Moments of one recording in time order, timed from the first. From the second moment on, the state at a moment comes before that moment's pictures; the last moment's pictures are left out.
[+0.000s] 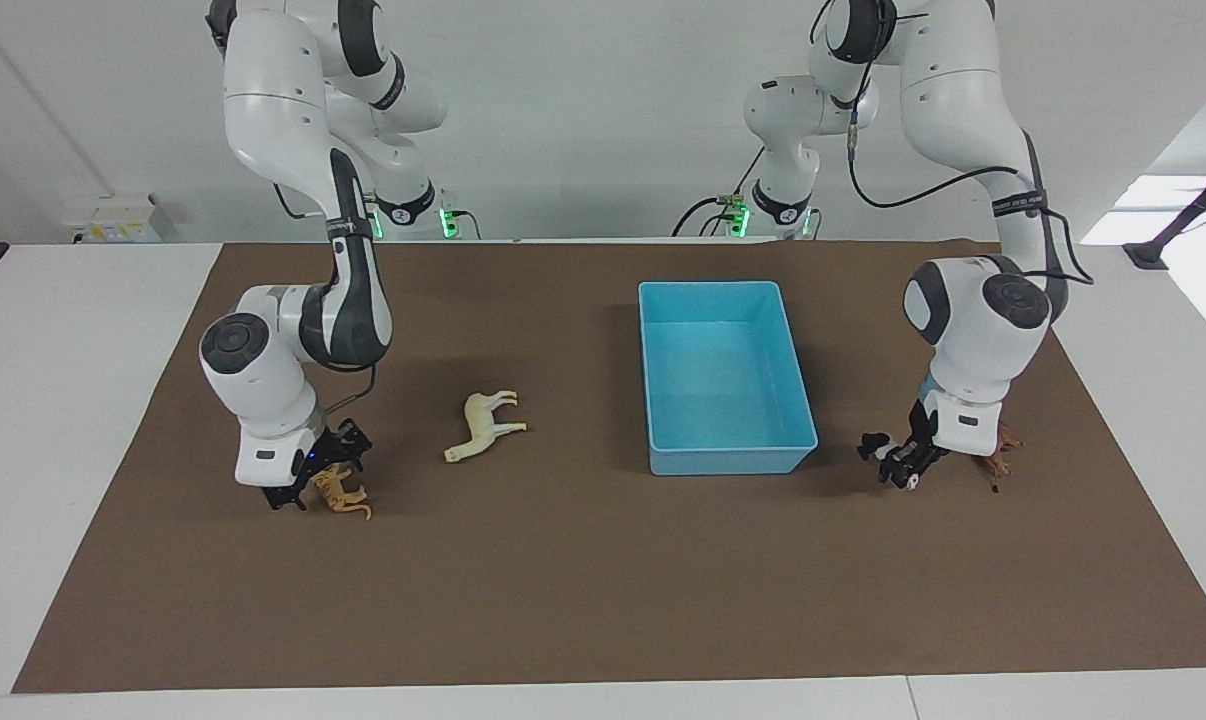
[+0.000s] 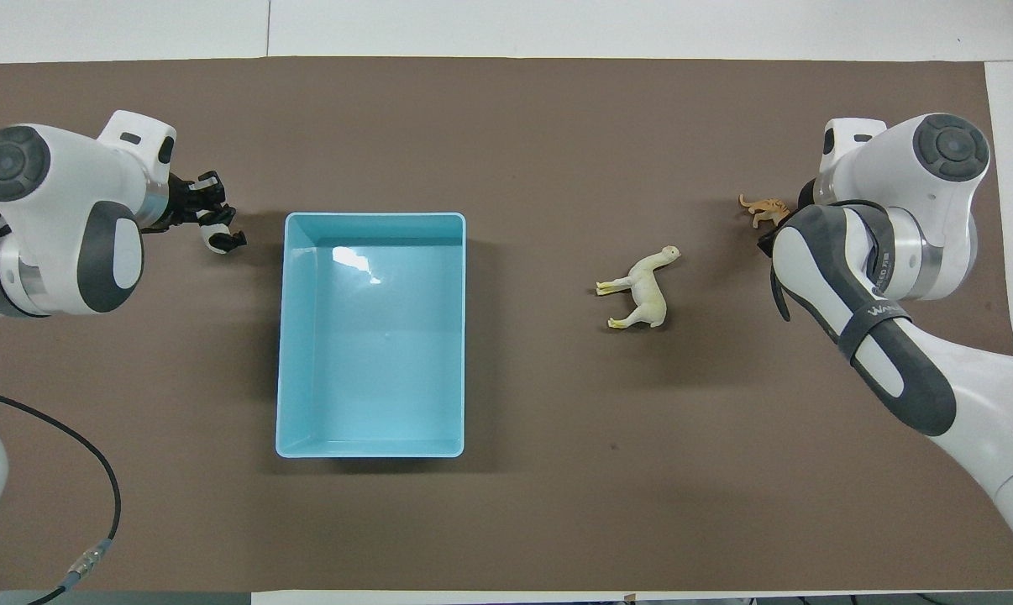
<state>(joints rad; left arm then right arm) 0.02 0.39 -0.07 -1.69 0.06 2.20 -0.46 0.04 0.47 -0.07 -1.80 0.00 2.33 -0.73</state>
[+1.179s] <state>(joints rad) -0.31 0.17 -0.10 -1.90 0.06 2.04 -0.79 0.04 0.46 -0.07 -1.76 0.00 2.31 -0.66</state>
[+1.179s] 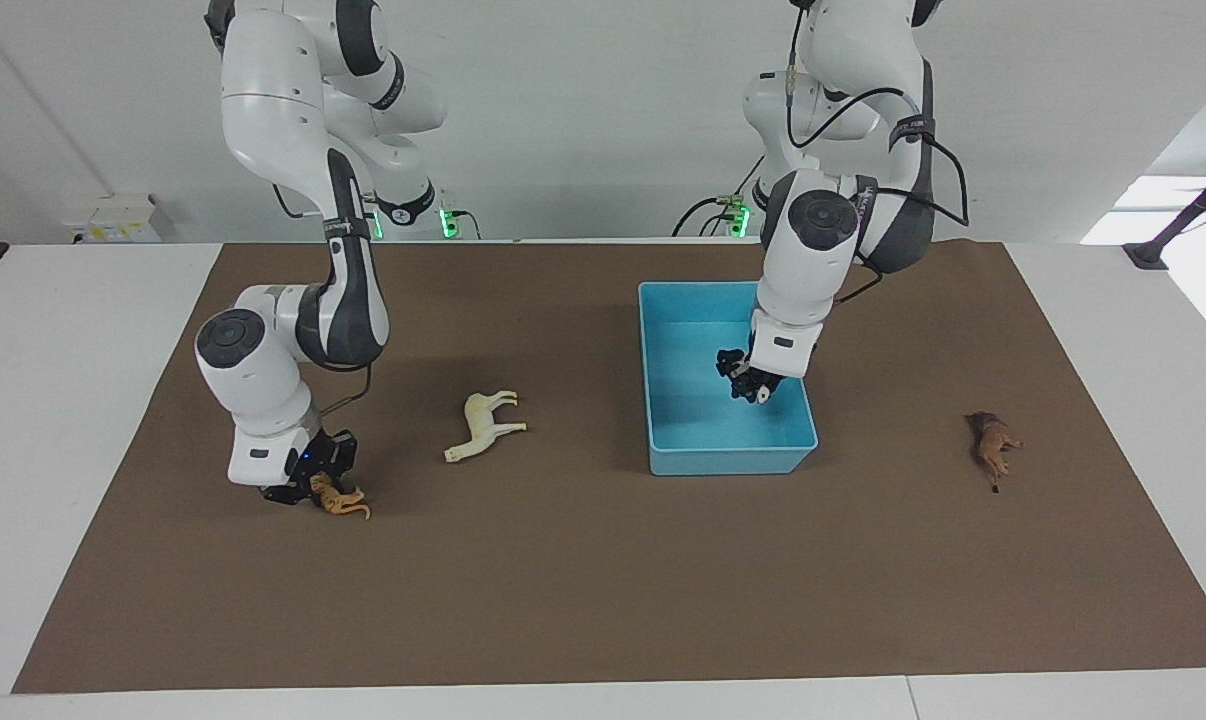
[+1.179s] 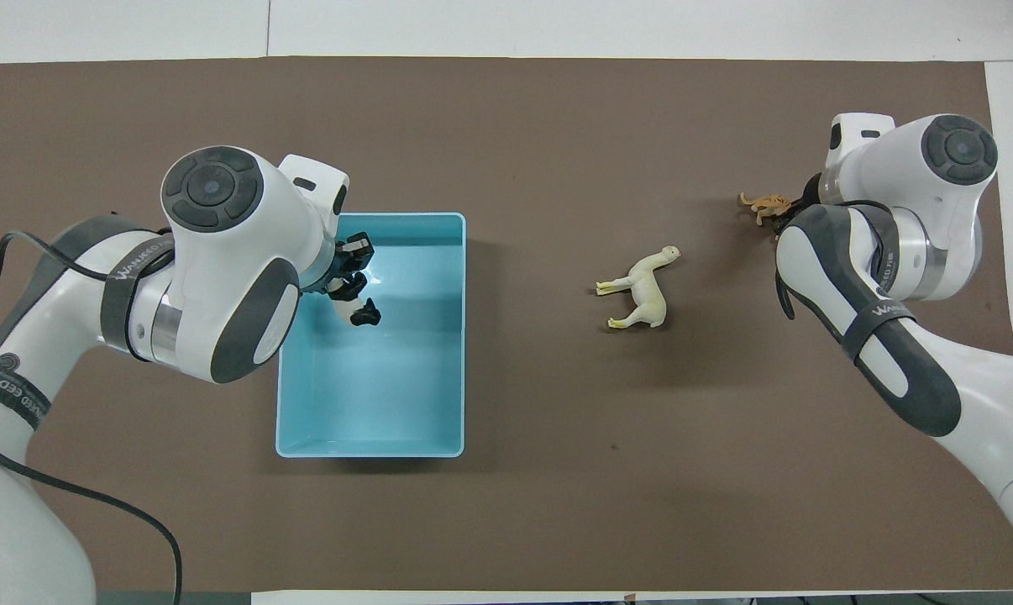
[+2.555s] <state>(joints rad) 0.30 0.25 -0.05 -2.02 0.07 2.49 0.19 0.78 0.57 0.00 -1.42 0.03 2.29 0.63</state>
